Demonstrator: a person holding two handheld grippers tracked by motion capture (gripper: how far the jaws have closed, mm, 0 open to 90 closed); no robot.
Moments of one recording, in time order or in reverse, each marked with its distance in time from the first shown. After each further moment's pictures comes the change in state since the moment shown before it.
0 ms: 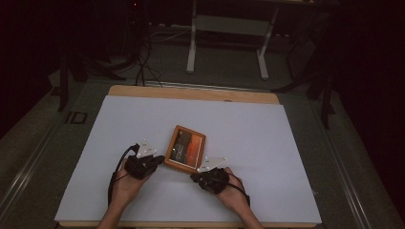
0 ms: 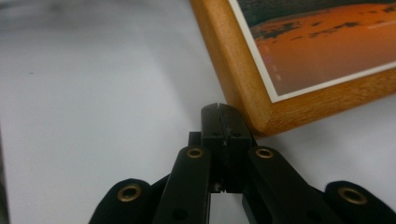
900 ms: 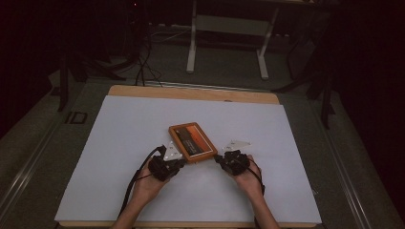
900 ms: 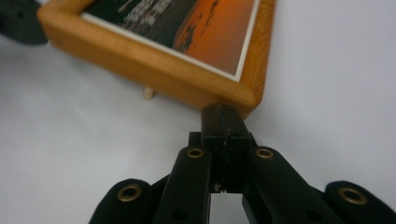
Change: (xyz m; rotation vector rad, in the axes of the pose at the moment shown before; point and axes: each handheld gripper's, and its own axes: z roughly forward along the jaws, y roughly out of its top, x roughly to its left) left arm -0.044 0.030 0.035 0.028 -0.100 0.122; right arm -0.071 -0.014 -0.028 -0.044 -0.202 0.177
